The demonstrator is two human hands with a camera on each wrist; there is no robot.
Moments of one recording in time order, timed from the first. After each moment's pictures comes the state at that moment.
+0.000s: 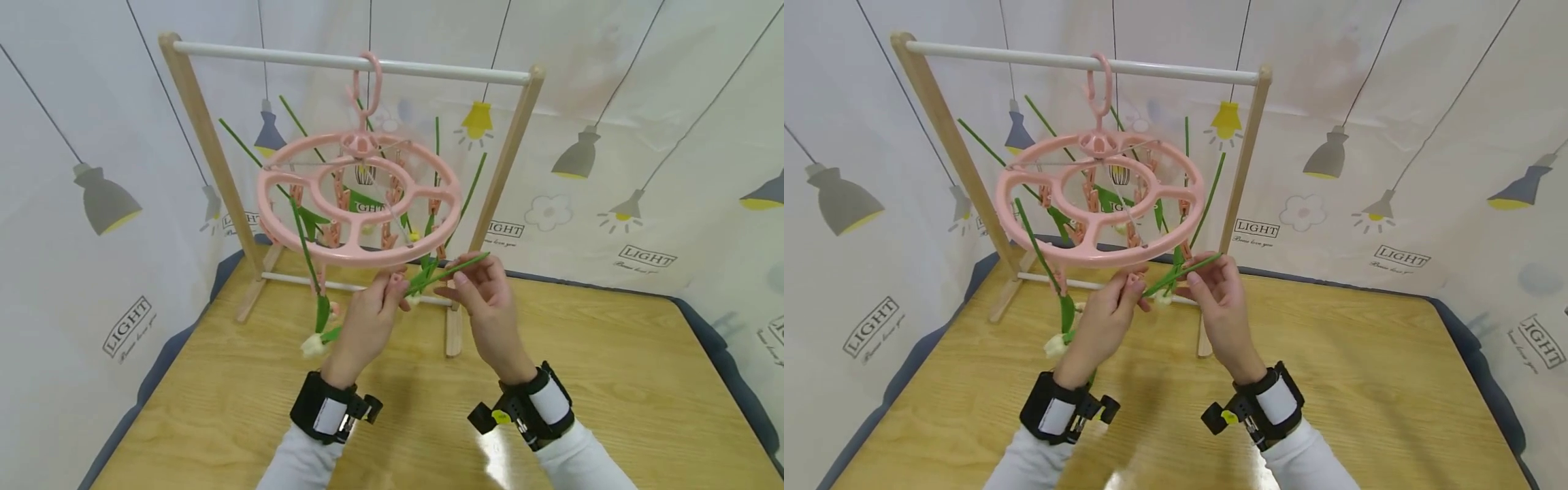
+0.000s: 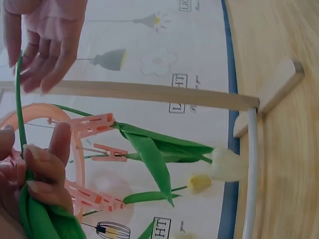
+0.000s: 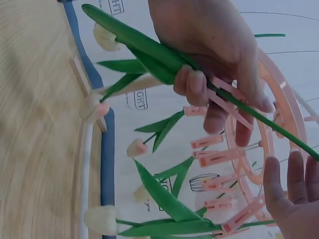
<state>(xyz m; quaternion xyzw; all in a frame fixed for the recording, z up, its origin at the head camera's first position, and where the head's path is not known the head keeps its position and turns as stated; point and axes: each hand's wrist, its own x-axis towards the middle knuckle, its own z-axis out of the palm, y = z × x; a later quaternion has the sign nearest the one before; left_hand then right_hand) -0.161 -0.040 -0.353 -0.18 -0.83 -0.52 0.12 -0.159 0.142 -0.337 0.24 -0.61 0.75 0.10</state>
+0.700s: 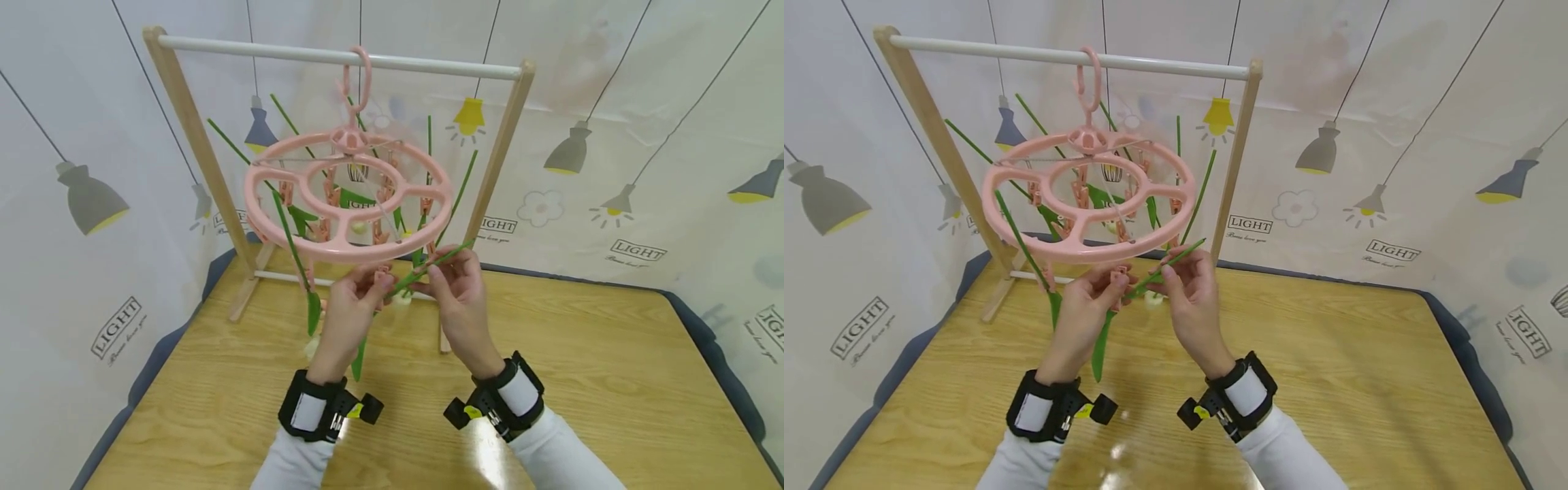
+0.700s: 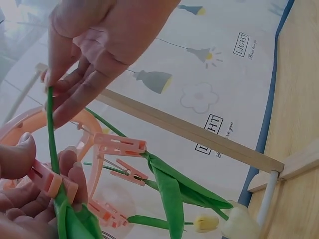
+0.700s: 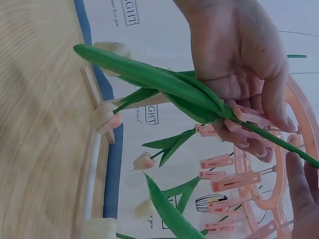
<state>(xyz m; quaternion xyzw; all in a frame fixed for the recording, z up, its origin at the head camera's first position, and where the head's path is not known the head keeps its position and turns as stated) -0.158 -0.044 -0.342 -0.08 -0.69 -0.72 0.06 -0.162 0.112 -0.340 0.26 -0.58 0.76 0.15</state>
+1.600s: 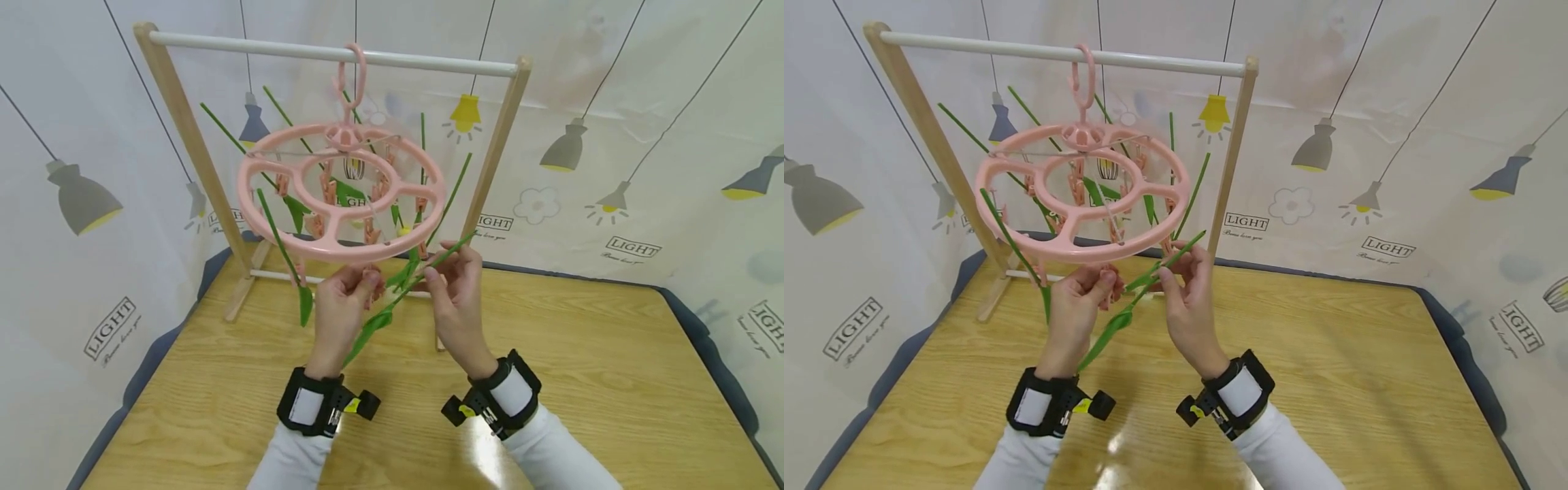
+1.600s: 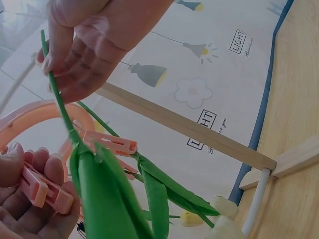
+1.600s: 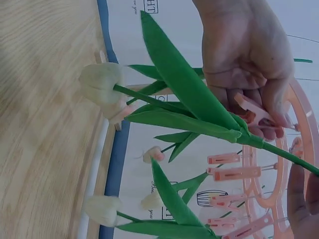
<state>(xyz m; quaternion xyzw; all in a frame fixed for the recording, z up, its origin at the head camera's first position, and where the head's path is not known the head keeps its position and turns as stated) -0.165 -0.045 -0.352 -0.07 -0.66 -0.74 0.13 -0.165 0.111 -0.347 0.27 -0.63 0.69 0.23</state>
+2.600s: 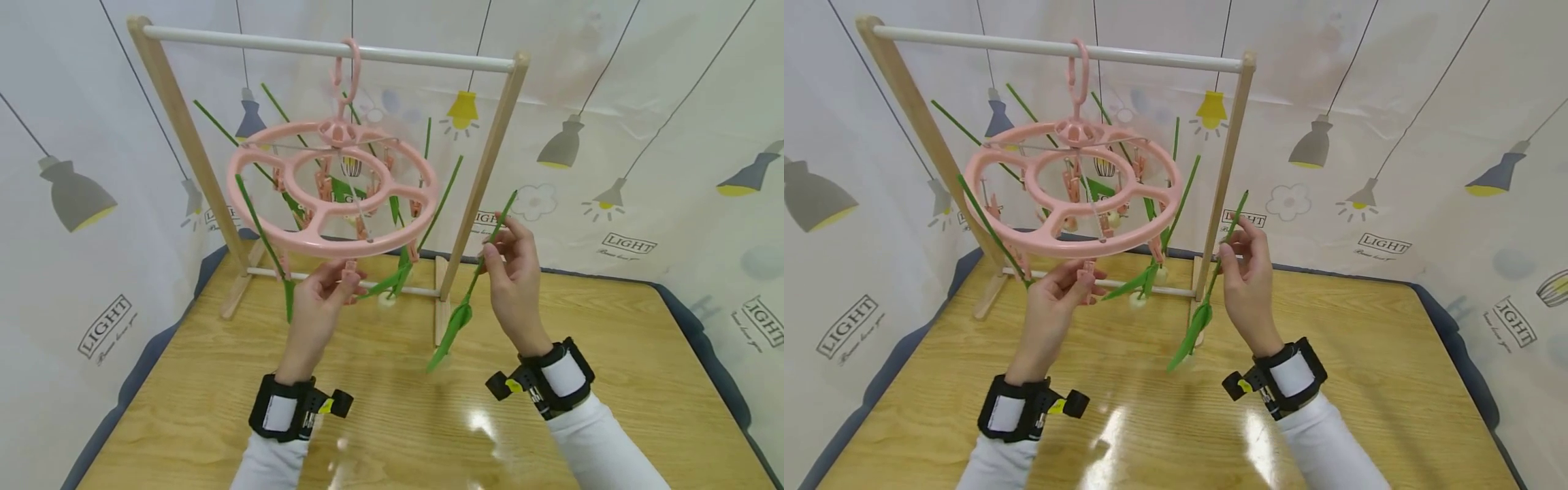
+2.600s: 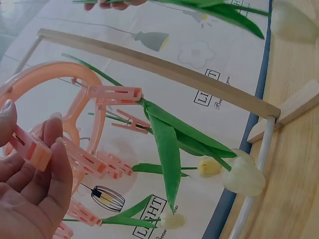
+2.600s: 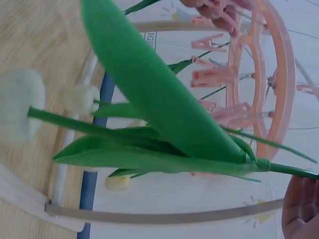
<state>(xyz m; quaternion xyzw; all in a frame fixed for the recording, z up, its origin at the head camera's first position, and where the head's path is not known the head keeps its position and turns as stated) -0.160 -0.078 -0.357 -0.12 -0.69 -0.70 0.11 -0.180 0.181 -0.332 0.20 -0.71 0.61 0.29</state>
